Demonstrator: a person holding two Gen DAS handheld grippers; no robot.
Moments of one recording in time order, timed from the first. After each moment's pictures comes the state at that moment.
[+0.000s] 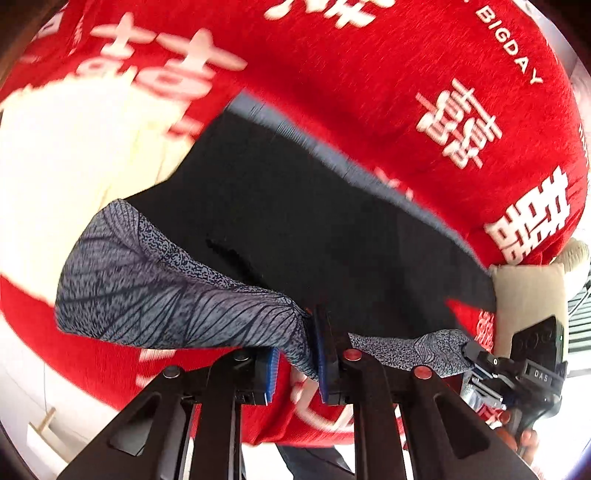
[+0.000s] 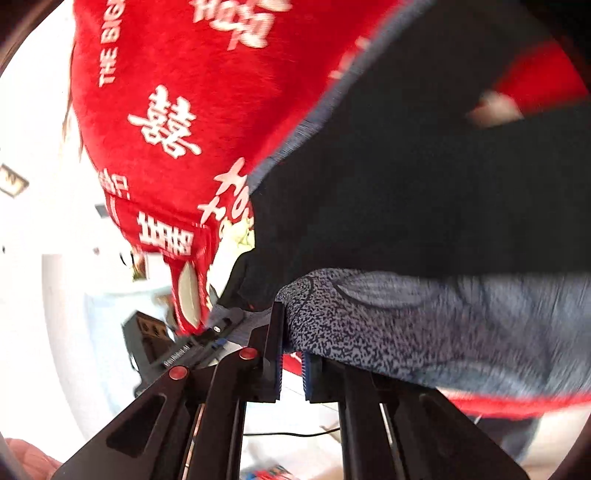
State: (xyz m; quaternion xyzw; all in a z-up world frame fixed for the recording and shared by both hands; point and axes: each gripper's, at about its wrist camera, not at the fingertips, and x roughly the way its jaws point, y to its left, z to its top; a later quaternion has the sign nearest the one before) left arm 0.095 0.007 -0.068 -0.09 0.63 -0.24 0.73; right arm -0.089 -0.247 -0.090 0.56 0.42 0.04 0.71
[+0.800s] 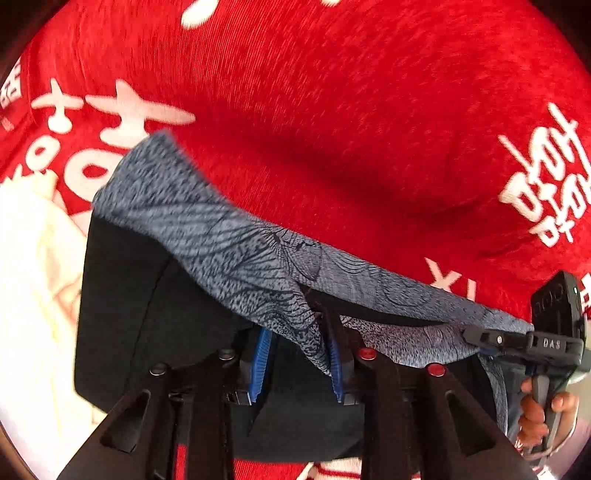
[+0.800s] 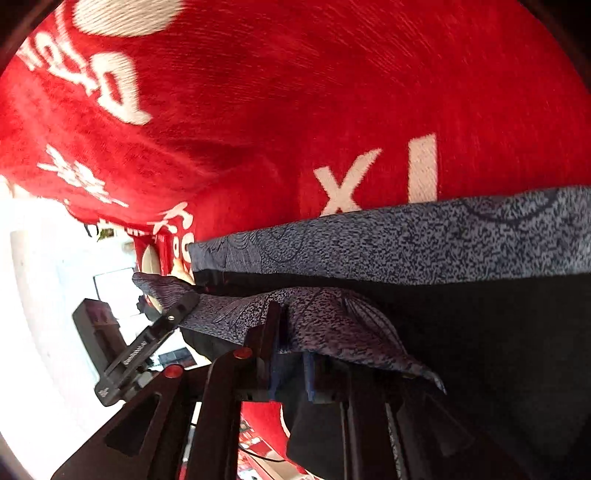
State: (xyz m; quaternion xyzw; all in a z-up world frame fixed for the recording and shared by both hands) left arm 0.246 -0.113 -0.122 0.00 0.62 -0.17 0.77; right arm 0.121 -0.383 -0.180 0.51 0.54 0.08 0.67
